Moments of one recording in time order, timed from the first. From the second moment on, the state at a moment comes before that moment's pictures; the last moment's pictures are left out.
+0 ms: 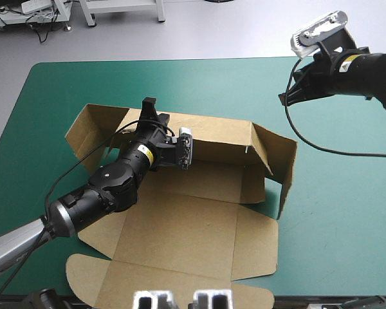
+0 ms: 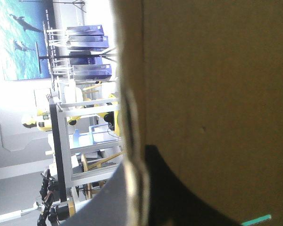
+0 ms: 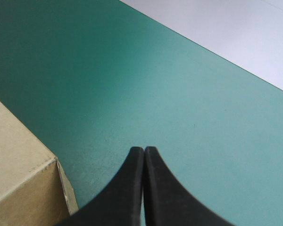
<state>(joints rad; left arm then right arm) -0.82 1.34 -0.99 1.32 0.49 0.01 0.20 1.43 -1.87 0.16 1.17 -0.37</state>
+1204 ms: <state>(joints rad) -0.74 1.42 -0.99 1.66 0.58 -0.37 0.09 1.87 -1.91 0.54 1.24 -0.44</state>
